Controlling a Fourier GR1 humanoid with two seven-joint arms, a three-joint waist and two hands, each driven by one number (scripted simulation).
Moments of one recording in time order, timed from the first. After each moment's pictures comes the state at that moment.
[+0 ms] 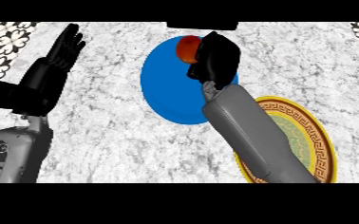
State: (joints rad) left arm -0.33 0.32 0.01 -1.59 0.10 -0.03 0.12; right arm -0.84 -0.01 0.38 -1.14 1.04 -0.24 1.08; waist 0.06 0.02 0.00
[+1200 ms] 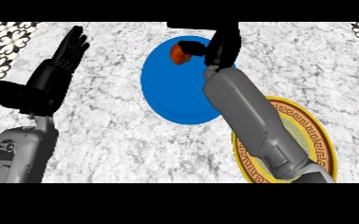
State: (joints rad) left arm -0.33 0.30 0.01 -1.56 0.08 -0.03 0.10; right arm -1.00 -0.01 0.27 -0.75 0.61 -0.98 0.74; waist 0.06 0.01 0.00
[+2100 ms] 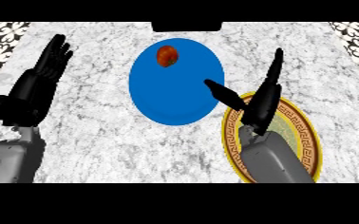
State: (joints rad) left arm -0.25 0.31 0.07 -1.61 0.07 -0.03 0.11; right arm -0.39 -0.10 0.38 -1.47 0.70 -1.04 0.75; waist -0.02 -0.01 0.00
